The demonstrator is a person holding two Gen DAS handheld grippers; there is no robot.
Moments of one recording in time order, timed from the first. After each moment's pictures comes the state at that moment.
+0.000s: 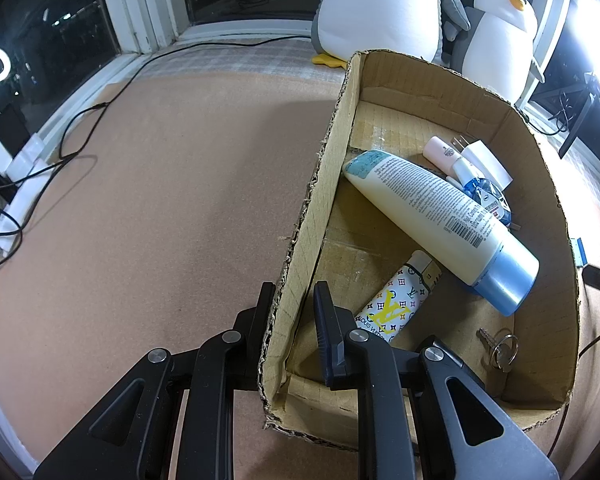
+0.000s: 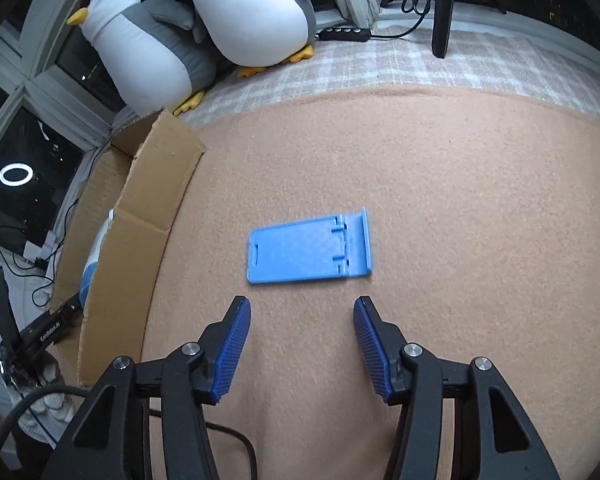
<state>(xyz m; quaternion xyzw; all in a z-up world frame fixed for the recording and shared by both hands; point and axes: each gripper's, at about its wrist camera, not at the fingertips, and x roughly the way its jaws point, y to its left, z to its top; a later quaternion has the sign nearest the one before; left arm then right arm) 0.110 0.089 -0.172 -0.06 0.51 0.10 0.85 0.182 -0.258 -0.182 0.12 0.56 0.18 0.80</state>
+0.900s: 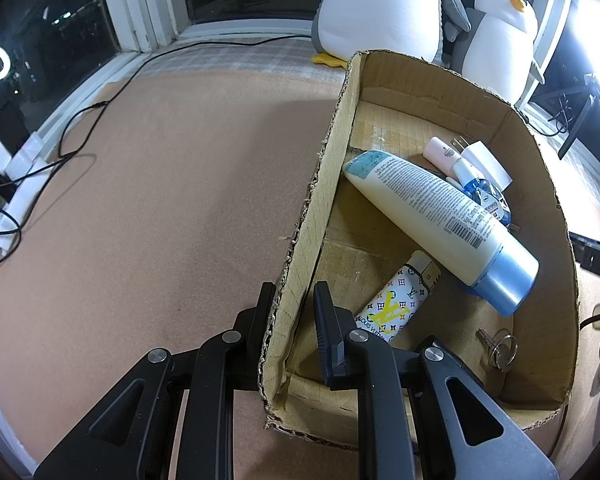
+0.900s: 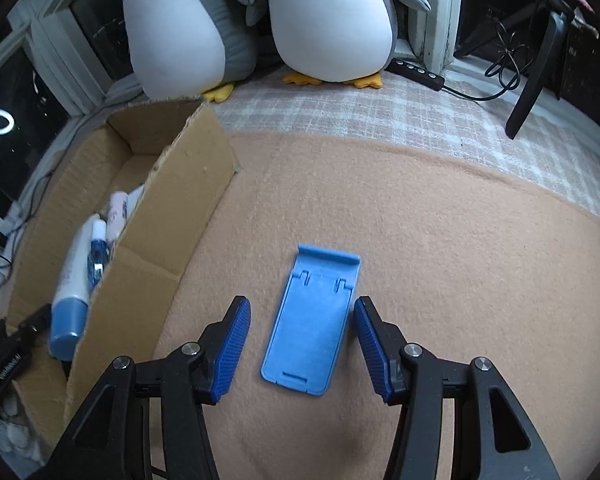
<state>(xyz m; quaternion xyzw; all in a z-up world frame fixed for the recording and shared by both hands) 0.111 0.088 -0.173 -0.06 0.51 0.10 0.85 0.215 -0.170 -0.177 -0.01 0.54 0.15 0.83</state>
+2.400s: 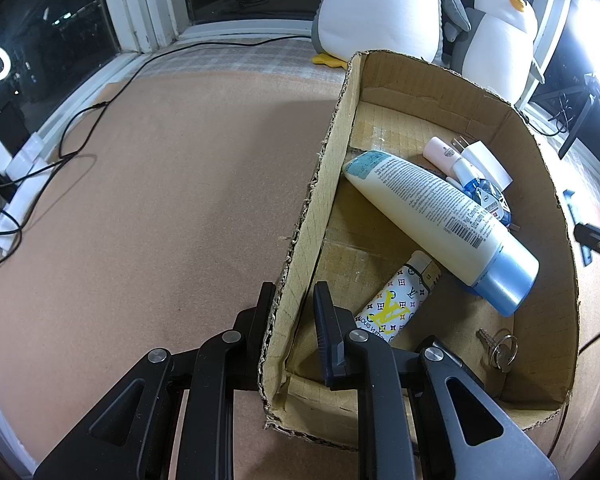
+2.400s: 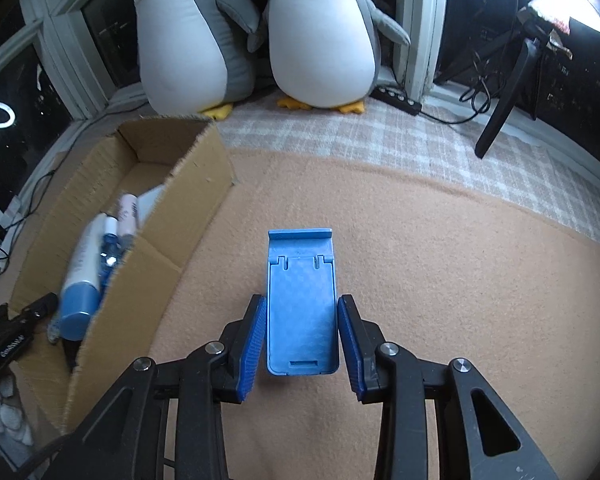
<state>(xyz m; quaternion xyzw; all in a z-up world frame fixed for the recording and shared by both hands) 0.111 0.087 -0.173 -0.06 0.51 0.10 0.85 0.193 -0.185 -0.155 -0.02 0.50 0.14 0.85</state>
